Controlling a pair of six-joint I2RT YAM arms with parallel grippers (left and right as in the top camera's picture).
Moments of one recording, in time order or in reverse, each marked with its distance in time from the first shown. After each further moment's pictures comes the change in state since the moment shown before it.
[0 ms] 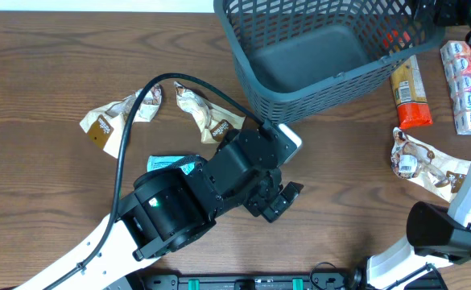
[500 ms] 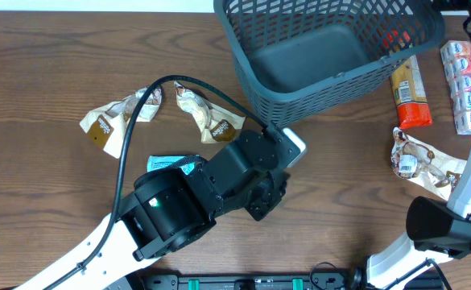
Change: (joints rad) left arm 0.000 0.000 0.000 0.010 0.065 0.002; right arm 0.000 0.030 0.000 0.140 -0.035 0.098
